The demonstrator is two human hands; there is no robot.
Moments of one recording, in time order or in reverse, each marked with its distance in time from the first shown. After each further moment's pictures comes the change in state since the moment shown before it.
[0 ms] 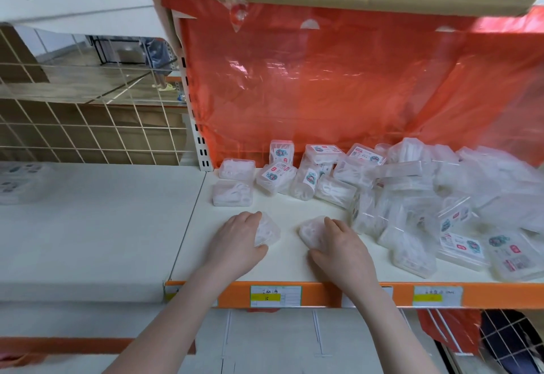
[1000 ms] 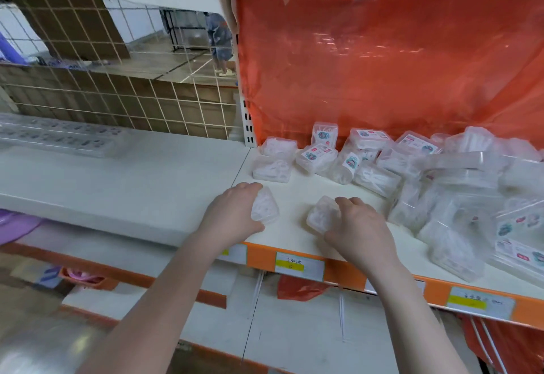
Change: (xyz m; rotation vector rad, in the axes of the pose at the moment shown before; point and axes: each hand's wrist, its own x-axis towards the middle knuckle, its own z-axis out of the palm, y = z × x) left_hand -0.048 -0.011 -0.051 0.036 0.028 -0.205; right_hand -0.003 -0.033 -0.024 -0.080 -0.077 -0.178
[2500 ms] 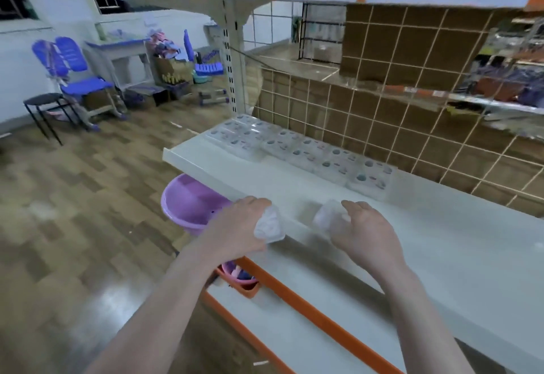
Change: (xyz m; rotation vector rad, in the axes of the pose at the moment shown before) left_hand -0.115 -0.546 -0.162 0.007 0.063 -0.259; right_hand 0.086 -0.554 0.178 0.127 -0.111 -0.358
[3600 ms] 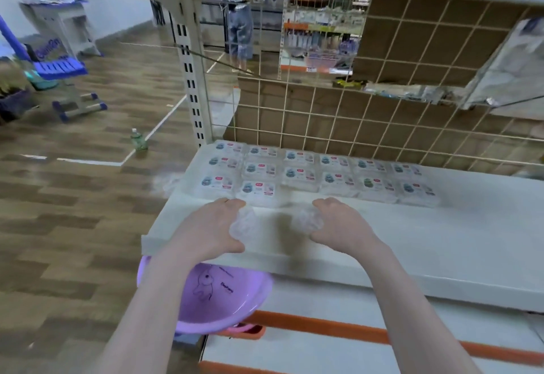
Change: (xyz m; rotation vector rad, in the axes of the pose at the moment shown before) left_hand 0.180 -0.230 -0.064 -0.087 -0.261 0.305; right_hand 0.161 -0.162 0.093 -0.116 -0.196 0.360
